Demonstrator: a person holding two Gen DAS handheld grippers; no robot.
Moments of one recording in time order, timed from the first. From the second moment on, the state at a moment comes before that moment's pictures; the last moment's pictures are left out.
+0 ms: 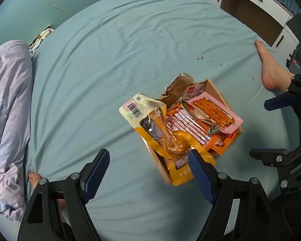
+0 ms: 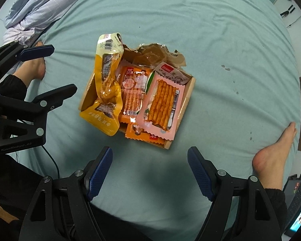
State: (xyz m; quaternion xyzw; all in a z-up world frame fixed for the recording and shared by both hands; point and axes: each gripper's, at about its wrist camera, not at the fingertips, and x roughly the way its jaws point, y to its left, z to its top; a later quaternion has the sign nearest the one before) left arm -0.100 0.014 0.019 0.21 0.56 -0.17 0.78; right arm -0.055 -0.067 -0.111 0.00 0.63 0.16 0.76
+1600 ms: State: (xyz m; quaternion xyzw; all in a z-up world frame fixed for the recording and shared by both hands) left arm -0.108 0.007 0.015 0.24 0.54 -0.17 0.79; right arm -0.052 -0.064 -0.120 0.01 0.64 0.15 0.75
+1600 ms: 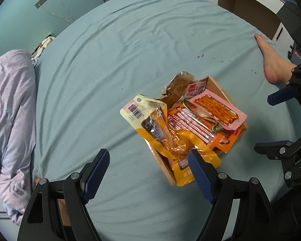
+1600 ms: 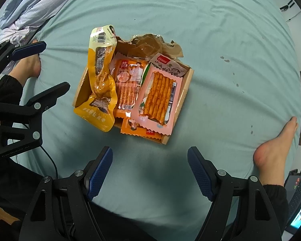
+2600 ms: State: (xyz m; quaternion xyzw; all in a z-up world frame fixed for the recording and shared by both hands) left arm -0.110 0.004 0.013 0.23 0.54 -0.18 0.79; right arm -0.052 -0.061 -0.124 0.01 0.65 0.14 0.74
